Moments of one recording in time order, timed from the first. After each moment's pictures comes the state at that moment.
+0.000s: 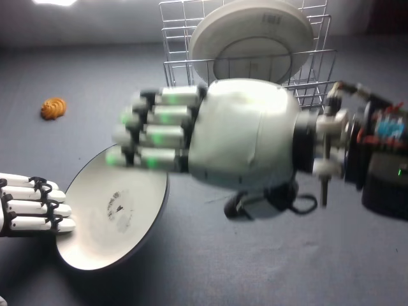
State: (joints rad) left arm 1.11 -0.75 1.24 1.23 -0.71 0.11; right arm -0.32 -1.18 0.89 -0.23 0.35 -1.28
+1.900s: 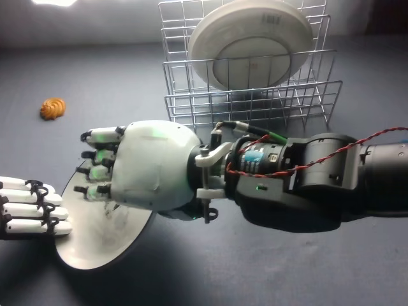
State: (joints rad) left arm 1.14 -0.75 1.25 1.21 -0.72 0.11; right arm -0.38 -1.57 1.21 -0.18 0.34 -1.42
